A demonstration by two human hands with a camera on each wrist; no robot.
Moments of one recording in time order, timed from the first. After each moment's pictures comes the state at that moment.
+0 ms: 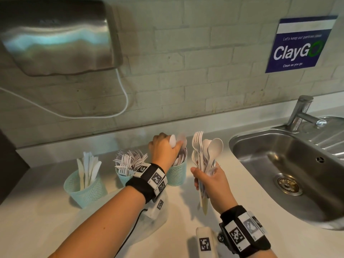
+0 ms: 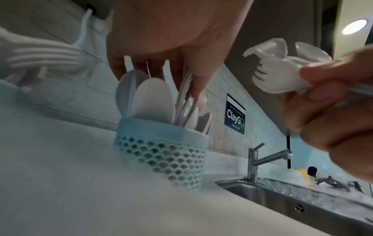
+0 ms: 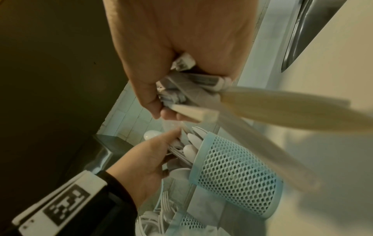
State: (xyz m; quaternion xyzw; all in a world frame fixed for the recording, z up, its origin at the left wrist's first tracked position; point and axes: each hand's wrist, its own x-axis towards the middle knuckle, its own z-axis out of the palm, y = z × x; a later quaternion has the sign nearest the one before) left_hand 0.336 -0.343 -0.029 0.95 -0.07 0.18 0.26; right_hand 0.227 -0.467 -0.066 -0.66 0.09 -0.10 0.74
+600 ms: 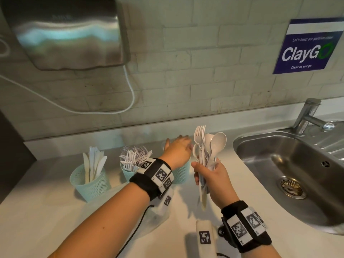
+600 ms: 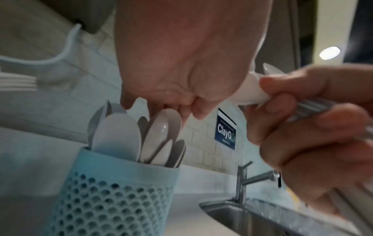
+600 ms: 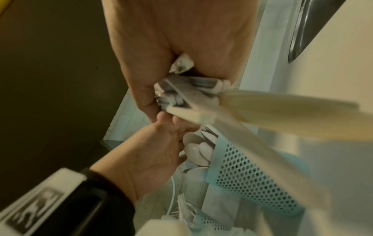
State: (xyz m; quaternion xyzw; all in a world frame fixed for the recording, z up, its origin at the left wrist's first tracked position) left_hand 0.333 -0.352 -0.026 0.95 -0.22 -0.04 0.20; right_hand 0.228 -0.461 -0.051 -0.64 0.03 -0.08 0.76
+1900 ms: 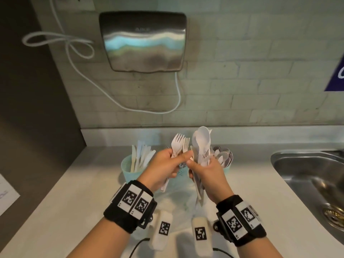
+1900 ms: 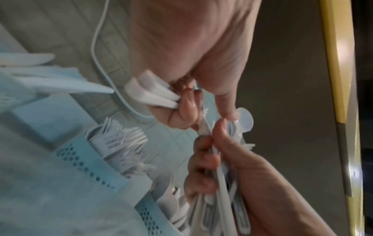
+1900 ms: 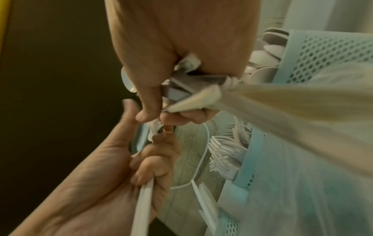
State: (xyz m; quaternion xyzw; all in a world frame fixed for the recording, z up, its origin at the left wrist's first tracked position) left_hand 0.242 -0.202 0.005 0.69 -0.03 -0.08 0.72; right_hand 0.239 -0.344 -0.025 -0.63 -0.10 -0.03 0.77
